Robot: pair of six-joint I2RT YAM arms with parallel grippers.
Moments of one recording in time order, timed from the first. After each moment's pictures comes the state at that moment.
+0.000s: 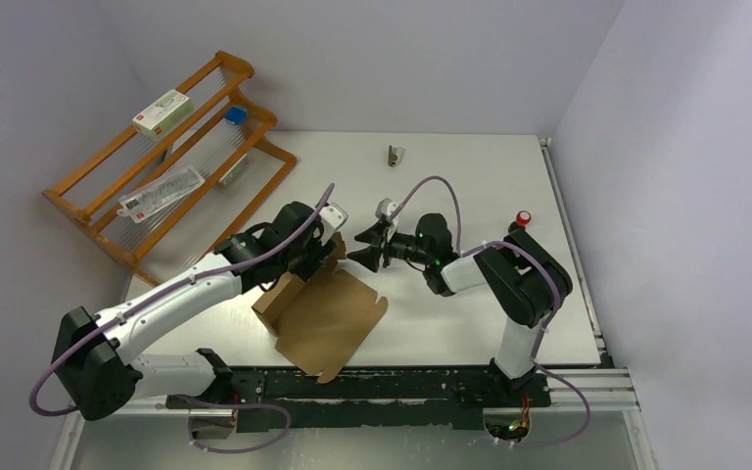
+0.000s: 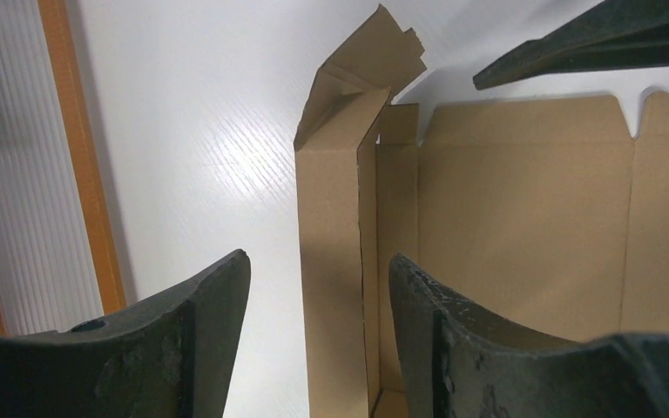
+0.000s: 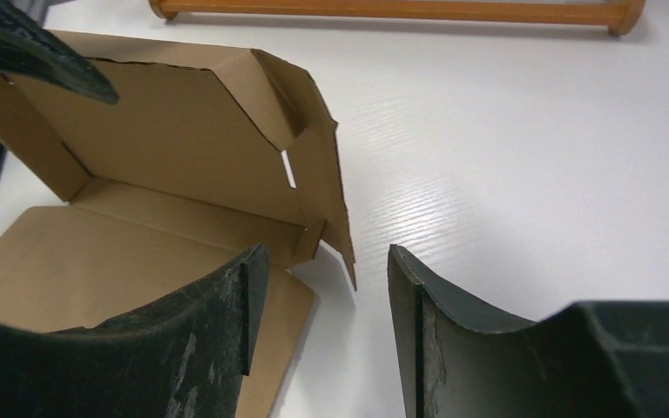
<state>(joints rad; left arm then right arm) -0.78 1.21 0.97 -0.58 -0.29 0.09 0.57 1.81 0.62 1.09 -0.72 0.01</state>
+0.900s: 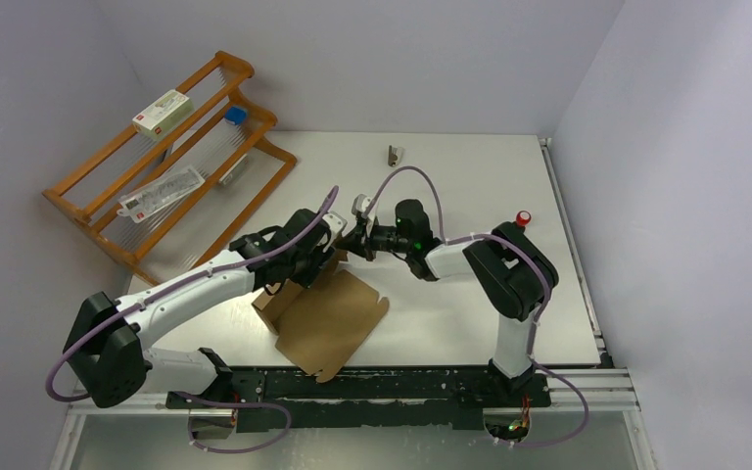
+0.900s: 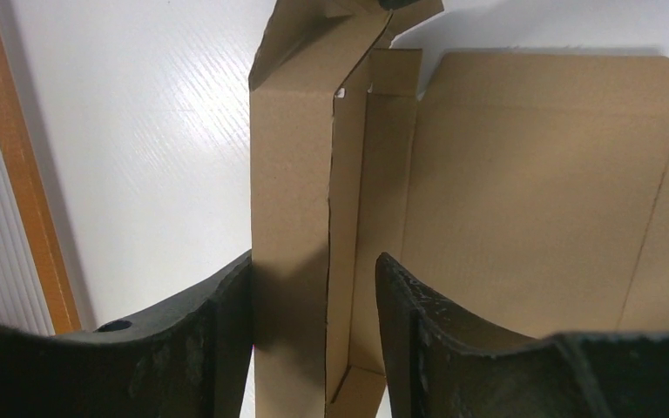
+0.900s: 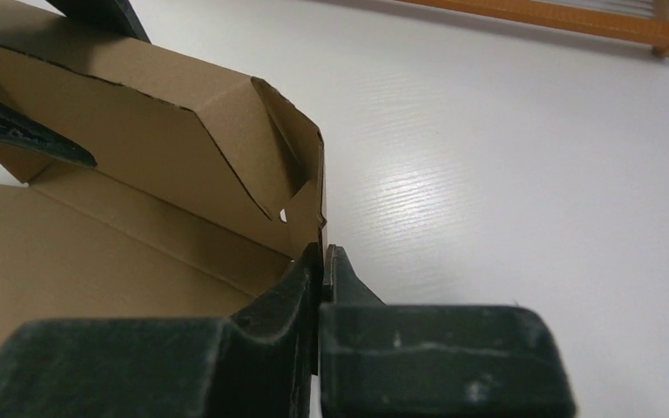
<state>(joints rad) -0.78 1.29 0.93 -0.62 -0.29 -0.03 0.62 1.90 0.83 0.86 -0.73 -0.14</state>
